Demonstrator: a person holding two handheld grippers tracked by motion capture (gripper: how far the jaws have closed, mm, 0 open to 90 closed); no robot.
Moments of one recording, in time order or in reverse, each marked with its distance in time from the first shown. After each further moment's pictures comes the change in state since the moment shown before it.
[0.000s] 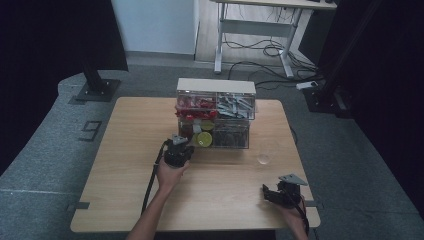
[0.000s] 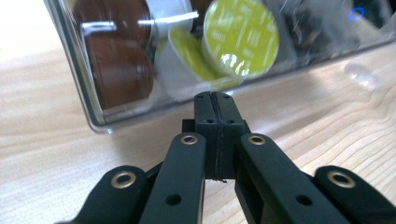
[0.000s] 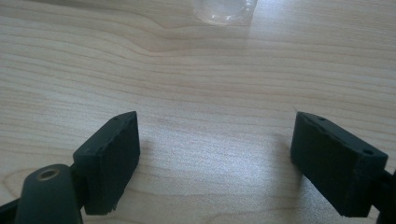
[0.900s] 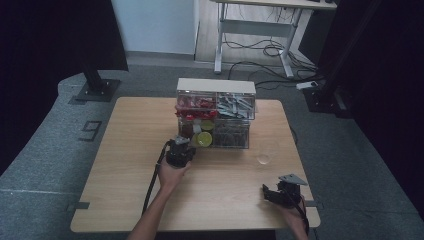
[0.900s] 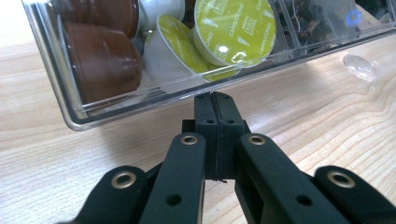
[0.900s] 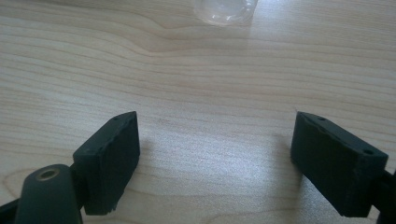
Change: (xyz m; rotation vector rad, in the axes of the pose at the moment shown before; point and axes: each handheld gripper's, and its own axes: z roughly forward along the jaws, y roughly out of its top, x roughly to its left) left arm -0.002 -0.004 0.008 0.022 0.001 -0.005; right arm 0.000 0.000 0.000 0.000 0.002 -0.001
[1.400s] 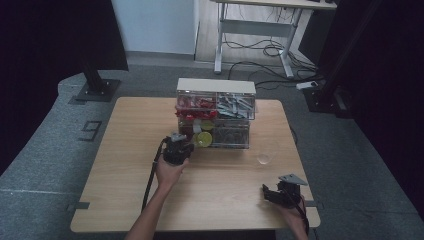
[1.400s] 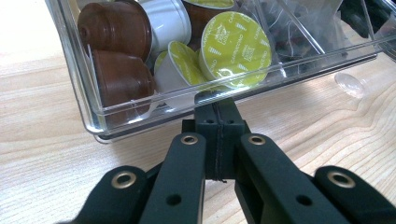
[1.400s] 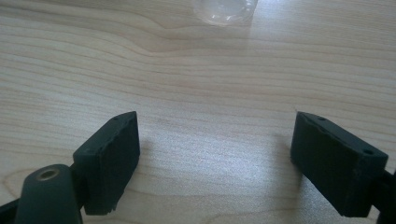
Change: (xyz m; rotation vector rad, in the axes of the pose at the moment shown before) left arm 0.004 0.009 -0.010 -0.019 -0.016 -0.019; right arm 0.000 0.000 0.000 0.000 0.000 -0.001
